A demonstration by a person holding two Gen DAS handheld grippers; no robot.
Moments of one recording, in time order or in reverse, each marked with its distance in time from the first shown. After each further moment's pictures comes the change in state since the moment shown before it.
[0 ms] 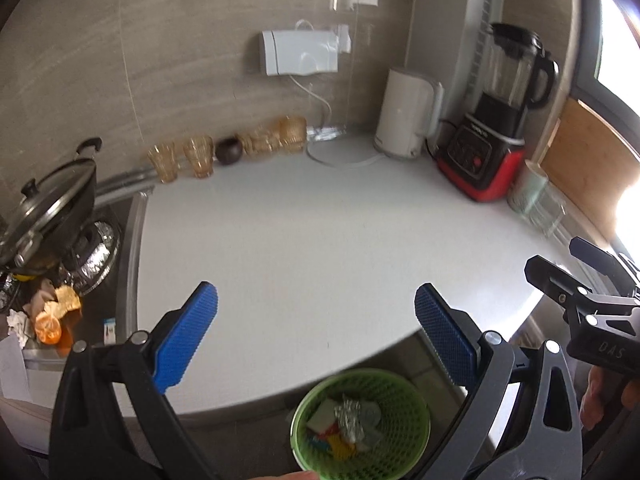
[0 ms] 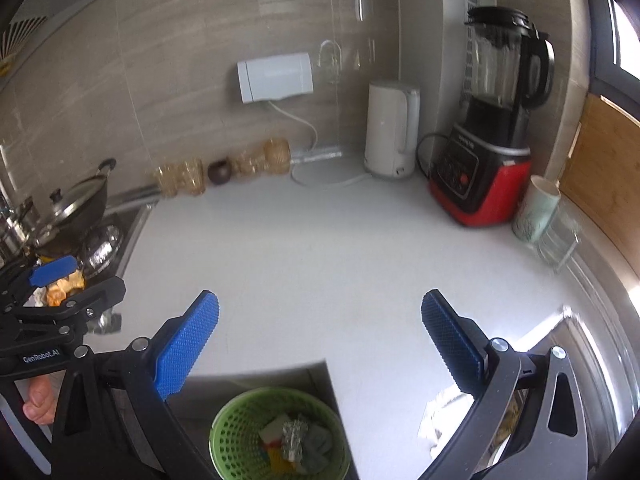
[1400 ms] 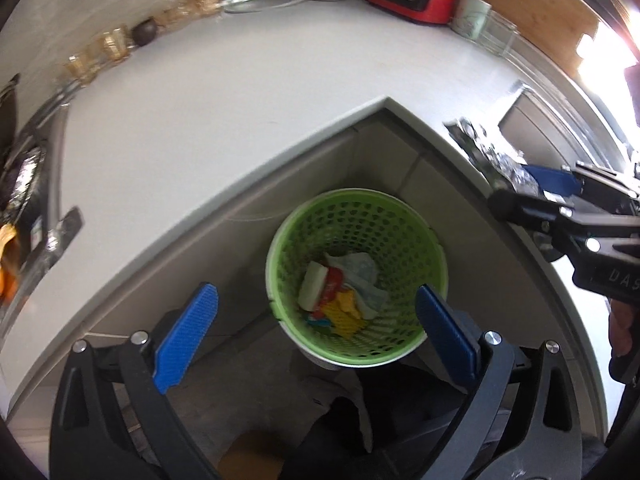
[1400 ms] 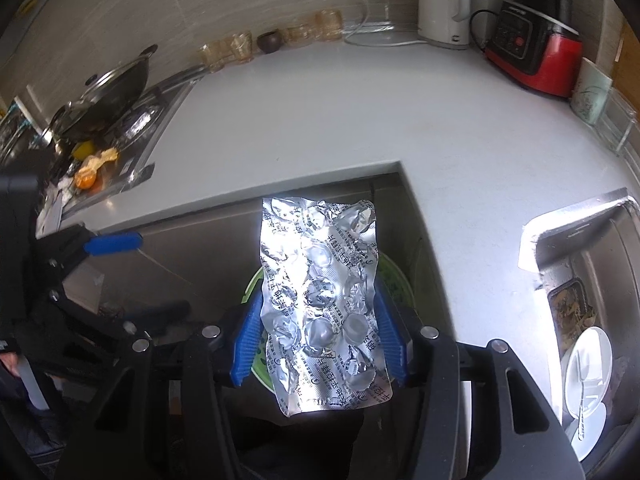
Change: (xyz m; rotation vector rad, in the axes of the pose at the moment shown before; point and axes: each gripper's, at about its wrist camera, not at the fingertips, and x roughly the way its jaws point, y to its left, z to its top) left arm 0.043 0.005 -0.183 0.238 0.376 -0.166; right arm 0.020 0.037 -0.182 -0.026 0.318 0.170
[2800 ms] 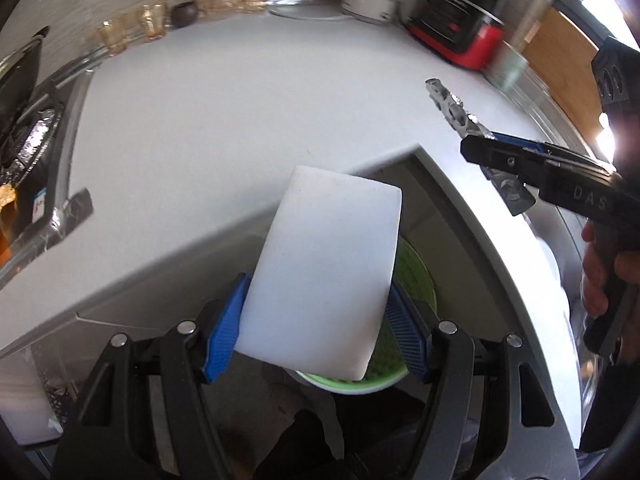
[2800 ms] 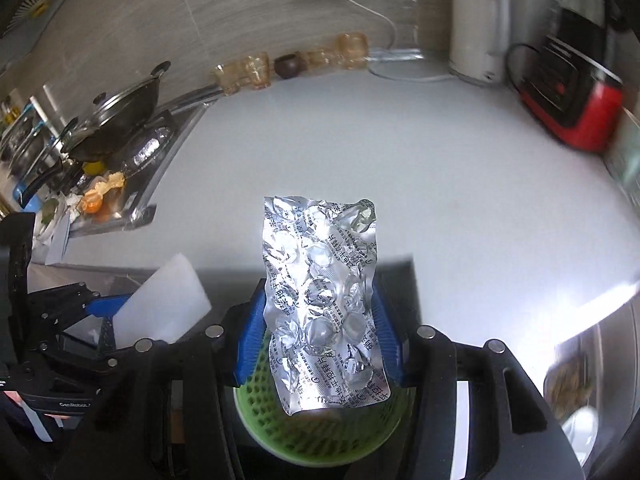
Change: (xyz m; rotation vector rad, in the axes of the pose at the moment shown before) left arm -0.004 0.022 0.020 -0.164 -0.020 -0.057; right arm 0.017 -0.017 0.078 -0.061 -0.046 0.055
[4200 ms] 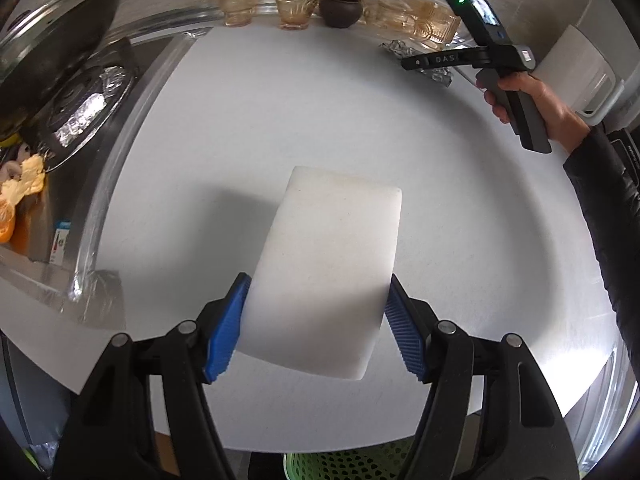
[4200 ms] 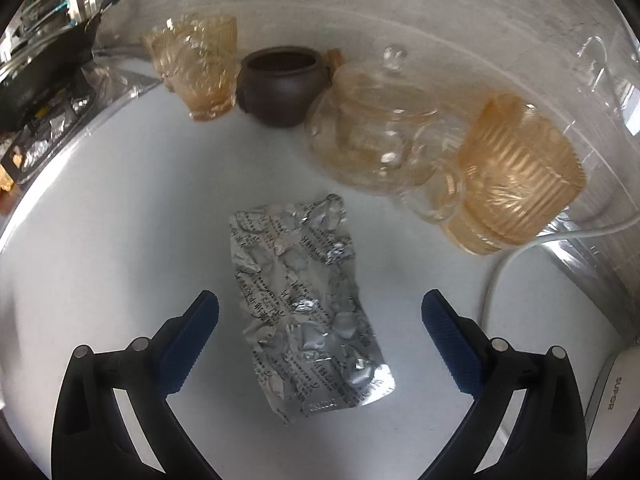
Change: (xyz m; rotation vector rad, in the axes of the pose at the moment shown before) left arm 0.071 0.111 0.149 -0.480 -0.026 0.270; right arm 0.378 -0.014 0.371 -0.642 0.144 0.134
